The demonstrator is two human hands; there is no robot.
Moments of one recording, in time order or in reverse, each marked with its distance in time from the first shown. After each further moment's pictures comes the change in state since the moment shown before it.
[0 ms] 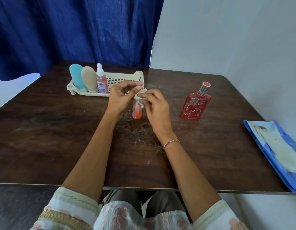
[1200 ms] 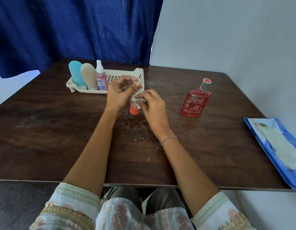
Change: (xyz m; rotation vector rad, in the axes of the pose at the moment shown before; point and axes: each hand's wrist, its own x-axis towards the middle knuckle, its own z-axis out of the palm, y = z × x) left_hand 0.000 -0.003 -0.002 -0.063 0.045 -0.032; right_hand -0.001 0.005 0.011 0.012 -0.044 0.018
